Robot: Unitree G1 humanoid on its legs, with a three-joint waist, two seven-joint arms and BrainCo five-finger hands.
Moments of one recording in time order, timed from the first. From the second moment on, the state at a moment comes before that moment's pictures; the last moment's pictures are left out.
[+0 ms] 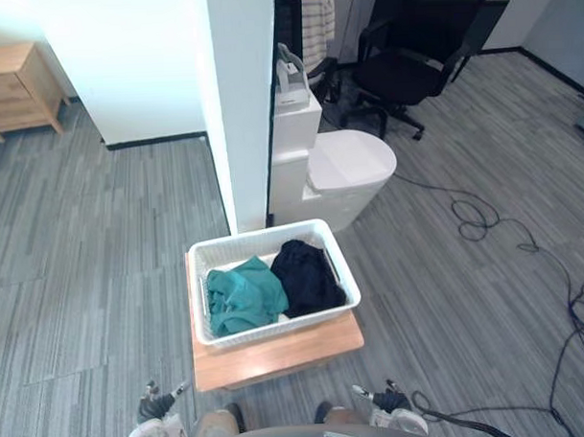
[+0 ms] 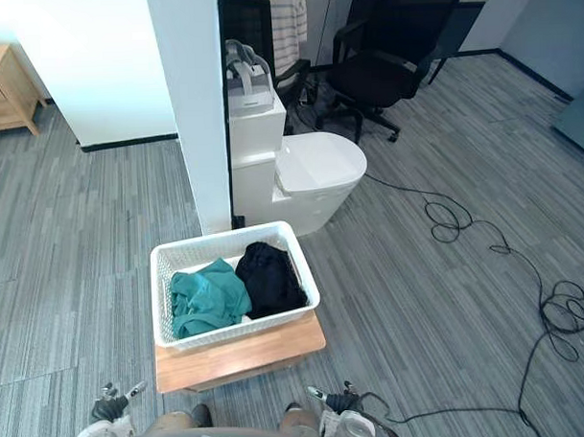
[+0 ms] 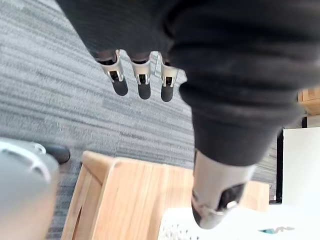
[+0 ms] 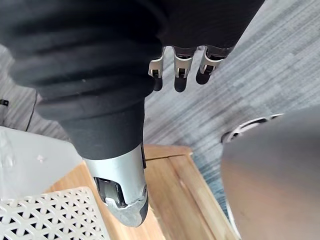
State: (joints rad) left arm 0.16 0.02 0.24 0.96 -0.23 -0.16 0.13; right arm 0.07 -0.03 -0.36 0.99 -0.01 -0.08 -0.09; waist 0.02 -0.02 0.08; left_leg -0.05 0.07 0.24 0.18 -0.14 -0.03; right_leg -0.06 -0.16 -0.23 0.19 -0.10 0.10
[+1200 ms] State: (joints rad) left arm -0.36 0.35 0.17 0.70 -0.73 -0.13 0.14; right arm -0.51 -0.36 -0.16 0.42 -0.01 -0.03 -0.21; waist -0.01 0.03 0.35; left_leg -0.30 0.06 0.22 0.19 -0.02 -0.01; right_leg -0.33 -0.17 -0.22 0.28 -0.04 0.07
